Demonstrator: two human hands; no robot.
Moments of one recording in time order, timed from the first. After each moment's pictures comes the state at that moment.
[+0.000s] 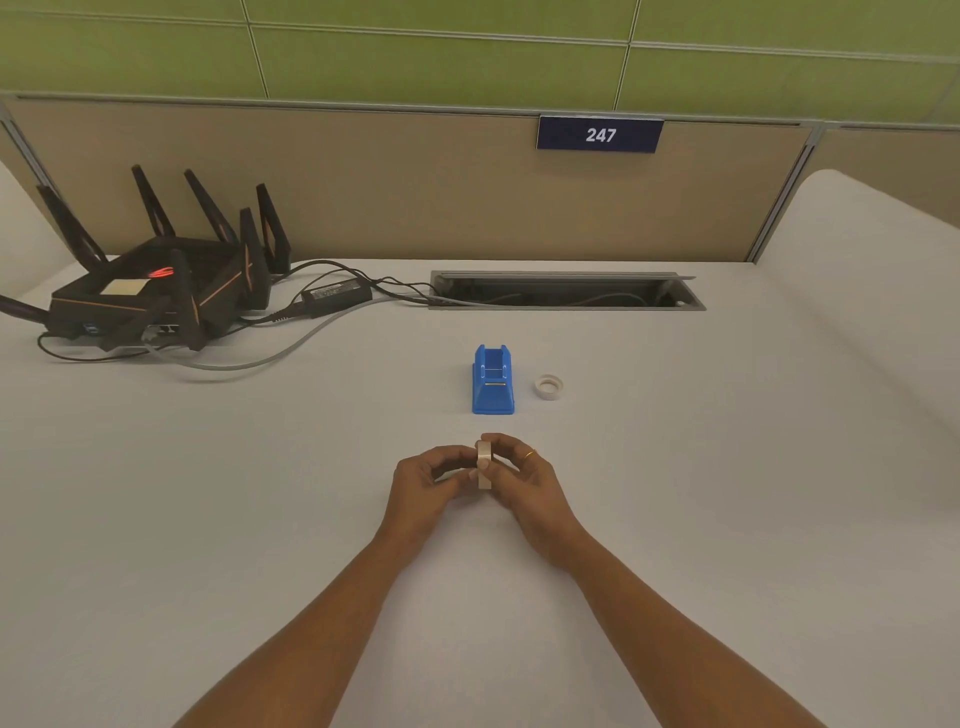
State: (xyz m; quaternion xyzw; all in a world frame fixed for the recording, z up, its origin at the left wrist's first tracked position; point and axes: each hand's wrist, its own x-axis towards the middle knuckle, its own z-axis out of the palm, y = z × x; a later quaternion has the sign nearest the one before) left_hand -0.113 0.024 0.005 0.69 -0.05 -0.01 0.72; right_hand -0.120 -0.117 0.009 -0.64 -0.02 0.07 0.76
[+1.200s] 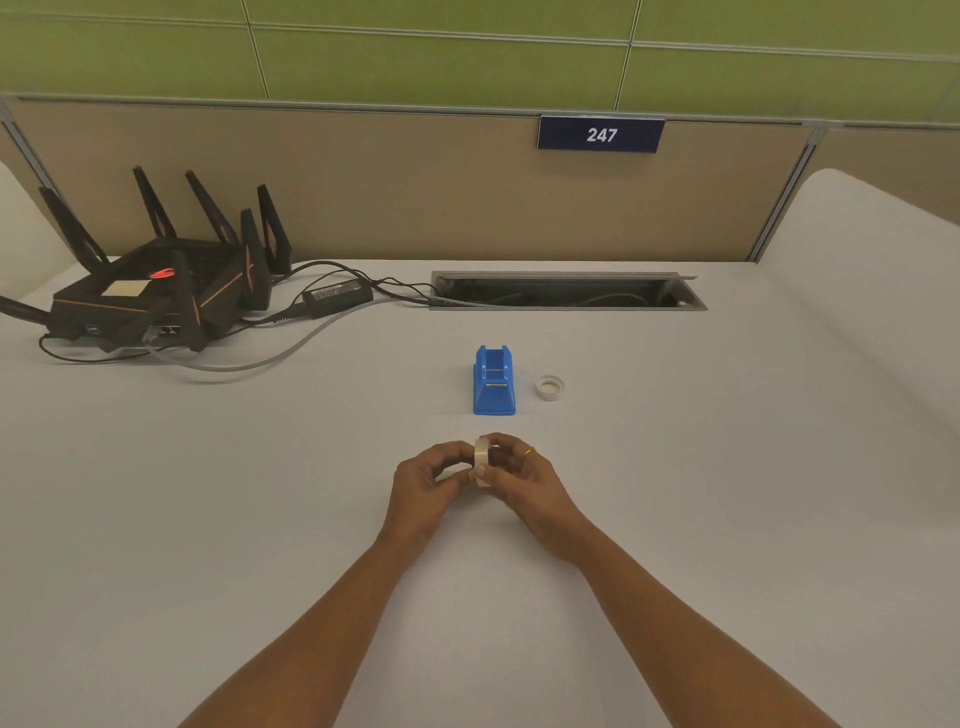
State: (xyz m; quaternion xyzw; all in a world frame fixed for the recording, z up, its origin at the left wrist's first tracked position) left_hand -0.118 0.023 0.015 0.71 -0.05 0.01 0.70; right_hand -0.114 -0.121 0.012 -0.65 -0.03 0.11 0.75
